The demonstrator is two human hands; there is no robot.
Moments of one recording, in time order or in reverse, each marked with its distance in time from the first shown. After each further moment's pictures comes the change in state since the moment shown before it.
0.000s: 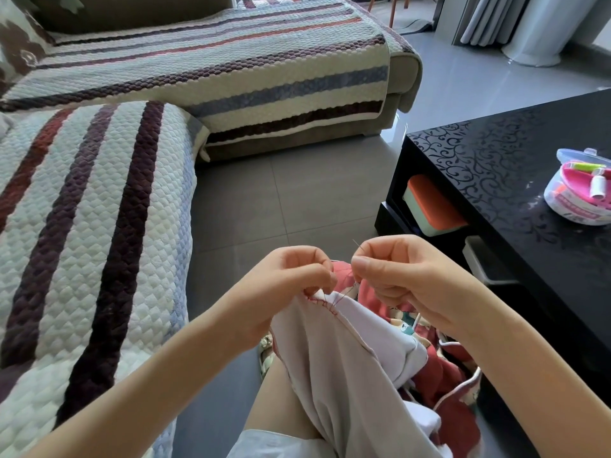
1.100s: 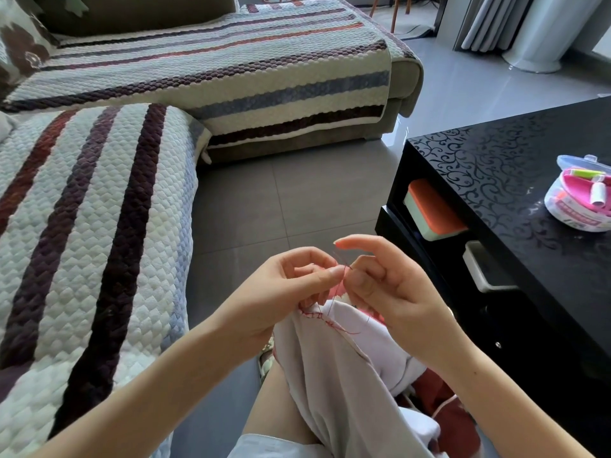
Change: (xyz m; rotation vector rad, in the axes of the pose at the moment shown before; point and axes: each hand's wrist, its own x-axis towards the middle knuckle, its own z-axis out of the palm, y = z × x) left_hand -0.002 -0.003 0.003 -0.125 0.035 0.052; right_hand 0.003 0.041 0.017 -0.003 0.131 -0.433
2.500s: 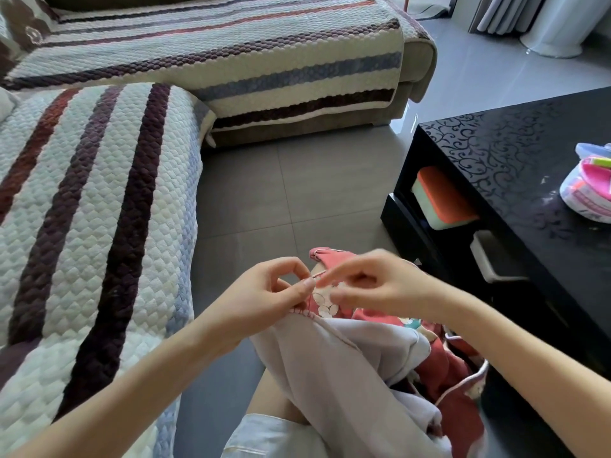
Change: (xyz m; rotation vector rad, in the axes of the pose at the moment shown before) left_hand -0.013 -0.026 -0.025 0.395 0.082 -0.137; right_hand 0.026 0.019 -0.019 -0.555 -0.408 0.244
